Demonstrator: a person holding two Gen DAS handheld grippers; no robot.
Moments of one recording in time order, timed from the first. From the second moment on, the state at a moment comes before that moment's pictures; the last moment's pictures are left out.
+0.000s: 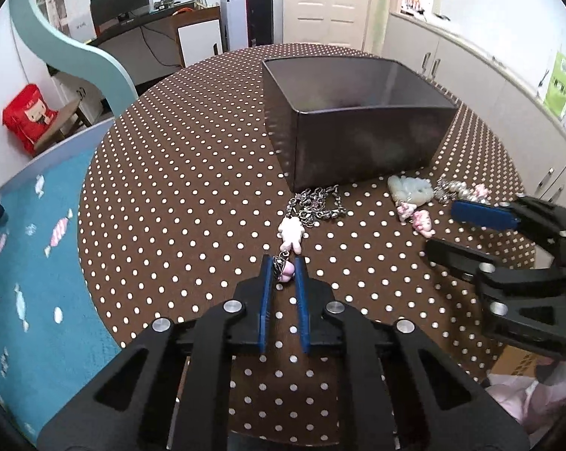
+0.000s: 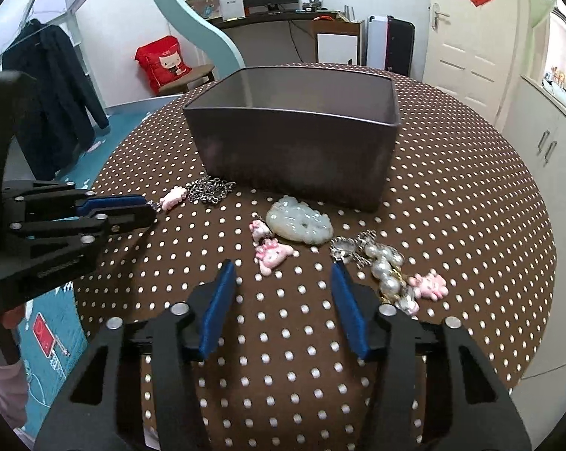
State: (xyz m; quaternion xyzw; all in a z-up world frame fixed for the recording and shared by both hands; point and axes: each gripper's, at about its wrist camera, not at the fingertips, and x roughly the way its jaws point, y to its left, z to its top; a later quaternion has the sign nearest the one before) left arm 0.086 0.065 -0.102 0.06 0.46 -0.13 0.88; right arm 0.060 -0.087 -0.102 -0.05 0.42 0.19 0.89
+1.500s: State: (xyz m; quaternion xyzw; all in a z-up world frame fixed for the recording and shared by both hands) left arm 0.084 0.074 -0.007 0.02 0.38 -0.19 0.90; right arm 0.070 -0.090 -0.041 -0.07 0.35 0.17 0.92
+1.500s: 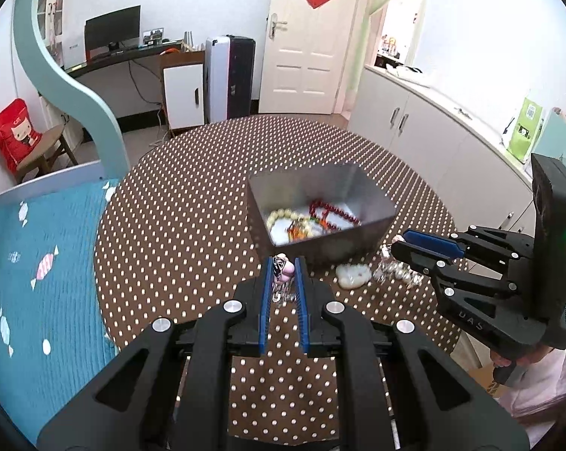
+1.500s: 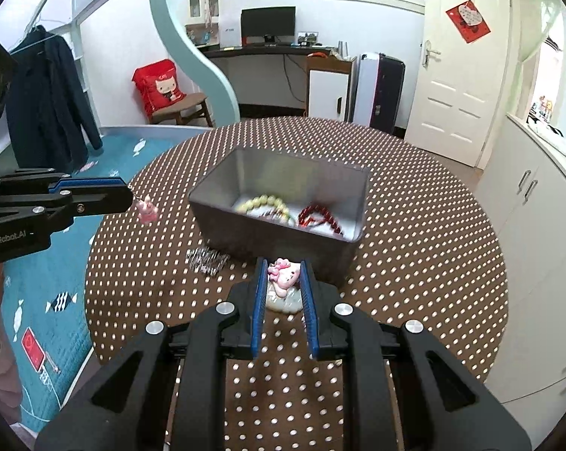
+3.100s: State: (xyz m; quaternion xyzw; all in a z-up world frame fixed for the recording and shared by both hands) left arm 0.147 0.042 -0.027 0.00 0.43 -0.19 0.88; right arm 0.119 -0.107 -0.034 -0.04 0.37 0.19 0.91
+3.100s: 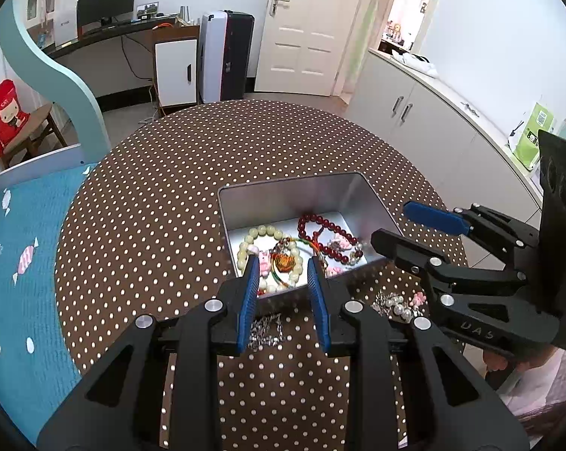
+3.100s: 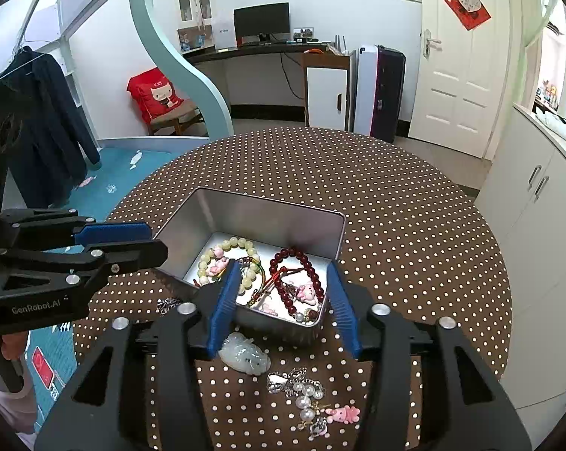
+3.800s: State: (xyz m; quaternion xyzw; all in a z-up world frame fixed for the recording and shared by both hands) left arm 0.115 0.051 -0.078 -0.03 0.46 -0.18 0.87; right arm 0.086 -0.114 -0.070 -0.03 0.40 0.18 0.90
